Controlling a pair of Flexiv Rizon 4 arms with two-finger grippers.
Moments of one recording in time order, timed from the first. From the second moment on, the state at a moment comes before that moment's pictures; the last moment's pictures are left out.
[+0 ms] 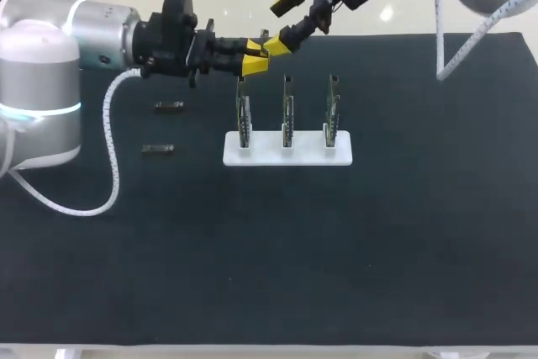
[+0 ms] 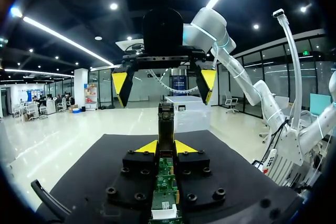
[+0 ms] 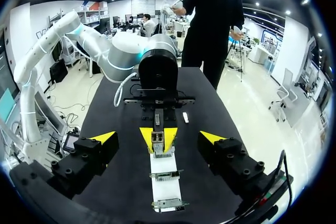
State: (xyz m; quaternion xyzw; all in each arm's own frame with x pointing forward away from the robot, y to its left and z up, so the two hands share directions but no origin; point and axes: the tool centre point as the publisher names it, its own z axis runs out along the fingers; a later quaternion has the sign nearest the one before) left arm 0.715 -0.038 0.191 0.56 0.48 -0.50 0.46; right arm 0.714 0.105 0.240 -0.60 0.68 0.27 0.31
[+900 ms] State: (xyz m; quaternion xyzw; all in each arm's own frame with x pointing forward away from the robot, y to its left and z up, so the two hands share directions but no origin) left arm 0.715 -0.038 0.191 0.56 0.48 -0.50 0.46; right arm 0.719 0.123 0.227 -0.61 0.67 0.27 0.32
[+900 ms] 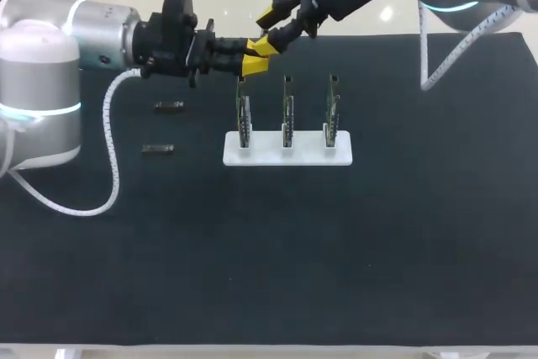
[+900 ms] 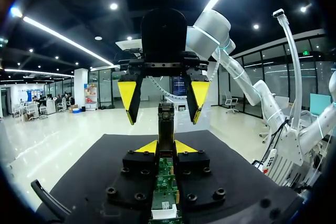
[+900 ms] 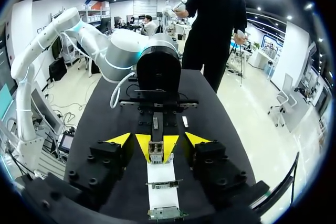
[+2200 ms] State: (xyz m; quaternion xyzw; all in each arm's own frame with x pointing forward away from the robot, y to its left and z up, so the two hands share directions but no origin) left arm 0.714 -0.038 0.191 0.56 0.48 -0.50 0.46; right arm 0.715 0.123 0.230 -0.60 0.68 0.27 0.32
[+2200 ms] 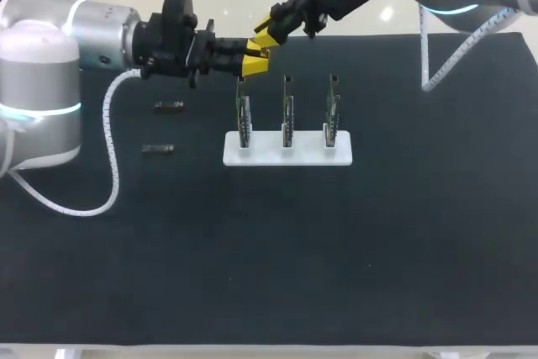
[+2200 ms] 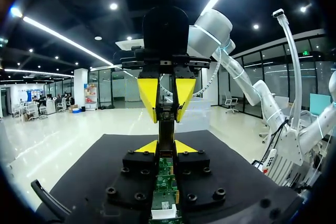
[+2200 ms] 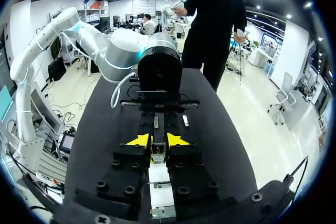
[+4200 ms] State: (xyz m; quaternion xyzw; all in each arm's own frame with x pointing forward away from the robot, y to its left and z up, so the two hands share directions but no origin) left arm 0.725 0.145 0.206 0.63 0.62 -0.33 0.34; right arm 0.710 0.149 0.229 -0.63 0.65 0.29 0.31
